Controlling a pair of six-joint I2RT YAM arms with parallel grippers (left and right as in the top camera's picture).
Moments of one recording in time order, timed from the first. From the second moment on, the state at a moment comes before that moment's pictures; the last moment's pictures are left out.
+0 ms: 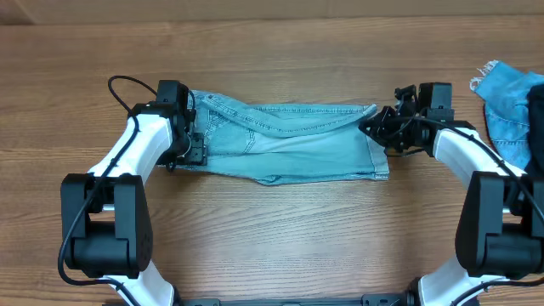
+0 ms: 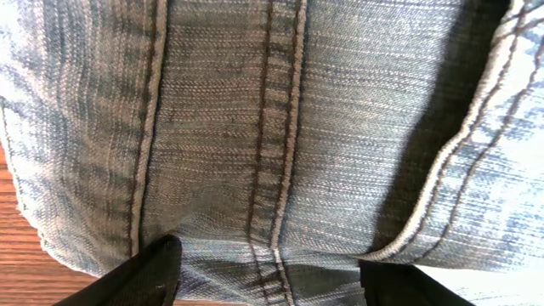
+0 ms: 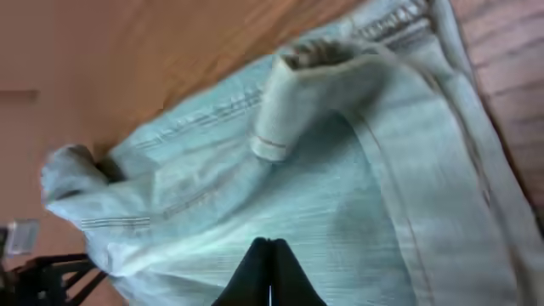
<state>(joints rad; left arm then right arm) -0.06 1.87 1.22 -0.82 -0.03 -0.05 -0.07 1.82 1.04 -0.32 -0.63 0.47</state>
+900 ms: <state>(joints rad) -0.06 1.87 1.22 -0.81 -0.03 -0.05 0.14 1.94 1.04 0.16 -0.30 0.49</state>
